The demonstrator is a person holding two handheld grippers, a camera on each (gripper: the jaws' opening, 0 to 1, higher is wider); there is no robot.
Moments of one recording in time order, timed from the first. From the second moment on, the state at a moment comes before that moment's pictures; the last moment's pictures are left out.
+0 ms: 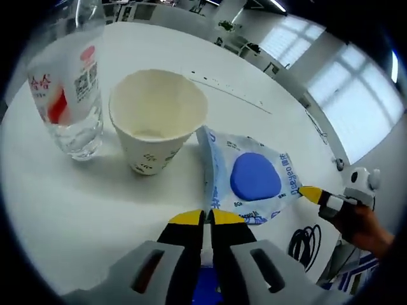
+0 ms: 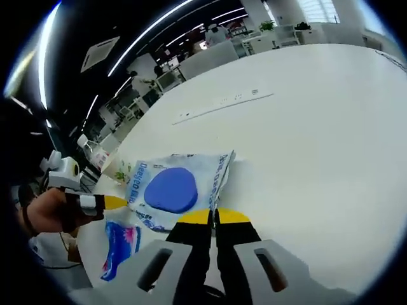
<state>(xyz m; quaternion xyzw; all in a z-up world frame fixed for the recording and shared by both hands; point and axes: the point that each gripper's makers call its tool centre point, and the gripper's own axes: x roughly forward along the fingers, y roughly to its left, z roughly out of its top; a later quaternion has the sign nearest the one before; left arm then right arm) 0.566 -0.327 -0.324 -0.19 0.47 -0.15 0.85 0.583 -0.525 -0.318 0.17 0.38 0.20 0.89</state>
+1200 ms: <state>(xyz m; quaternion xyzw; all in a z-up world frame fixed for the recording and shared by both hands) 0.543 -0.290 -0.297 -0.20 0.45 -0.13 0.86 0.575 -0.530 -0.297 0.12 0.37 0.20 0.90</state>
